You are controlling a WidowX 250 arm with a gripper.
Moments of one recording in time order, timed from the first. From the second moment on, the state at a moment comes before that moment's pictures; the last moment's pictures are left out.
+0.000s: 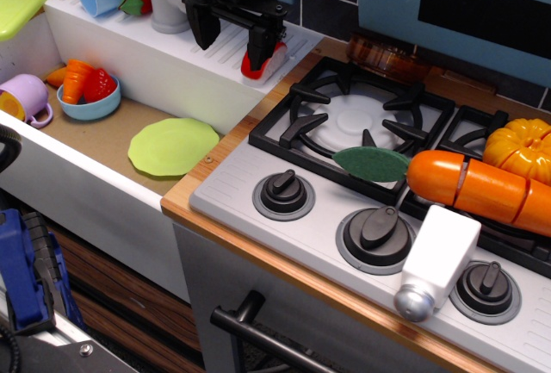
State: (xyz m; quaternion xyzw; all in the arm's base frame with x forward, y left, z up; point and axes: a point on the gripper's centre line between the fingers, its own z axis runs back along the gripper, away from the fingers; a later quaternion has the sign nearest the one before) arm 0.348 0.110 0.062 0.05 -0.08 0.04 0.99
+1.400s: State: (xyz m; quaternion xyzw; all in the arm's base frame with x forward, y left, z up) arm 0.383 0.111 0.035 0.03 -0.08 -0.01 1.00
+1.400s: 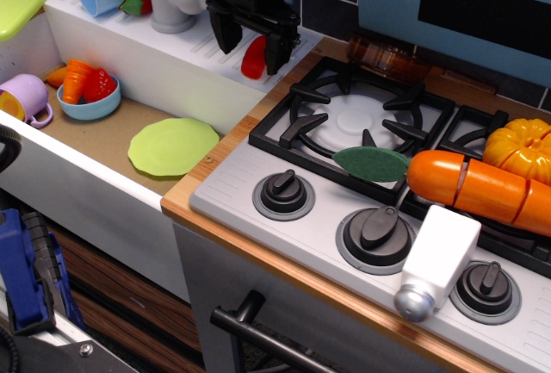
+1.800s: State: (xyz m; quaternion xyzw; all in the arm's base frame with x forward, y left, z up) arm 0.394 0.108 0.023 0.01 -0.09 0.00 1.00
